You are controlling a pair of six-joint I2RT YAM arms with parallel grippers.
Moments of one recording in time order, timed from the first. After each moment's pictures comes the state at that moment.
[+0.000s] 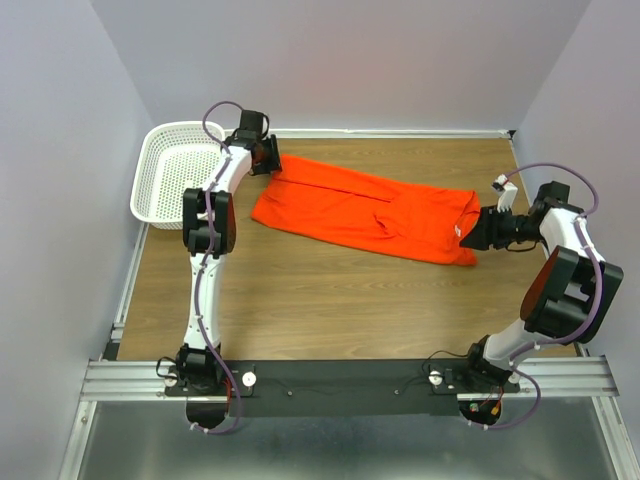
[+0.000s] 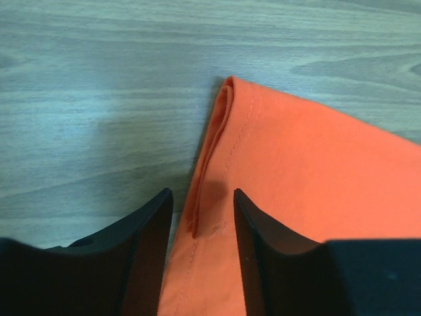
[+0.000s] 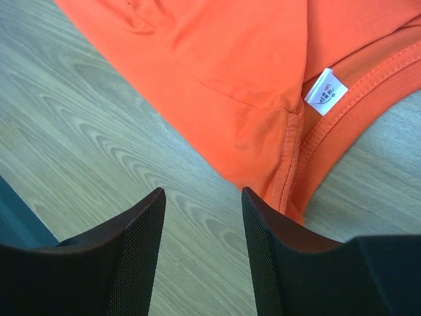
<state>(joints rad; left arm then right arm) -0.13 2.54 2.26 -0.57 0.15 -0.31 -0.43 1.59 1.09 -0.83 -0.86 -0.64</state>
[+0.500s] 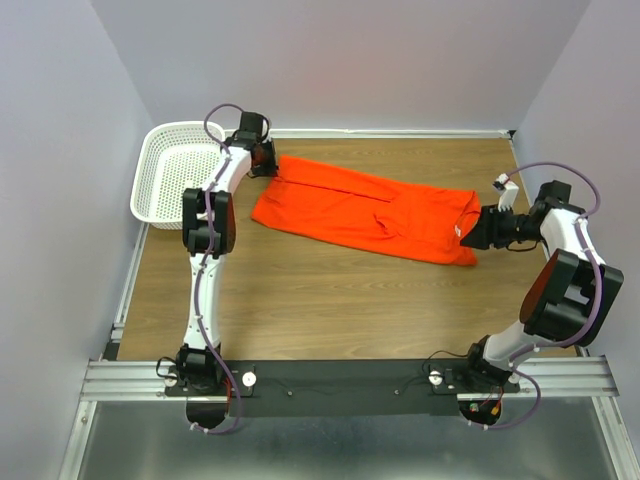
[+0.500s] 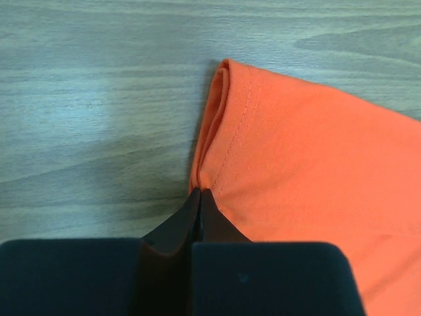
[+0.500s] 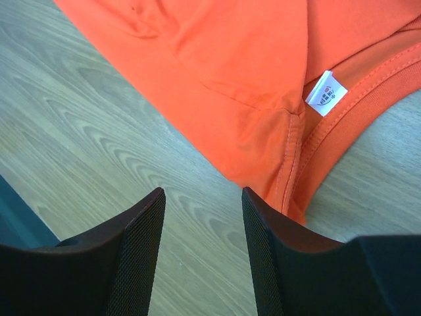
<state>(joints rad) -0.13 2.54 2.25 -0.62 0.17 -0.29 -0.43 1.57 1.09 -0.83 -0.86 -0.62</state>
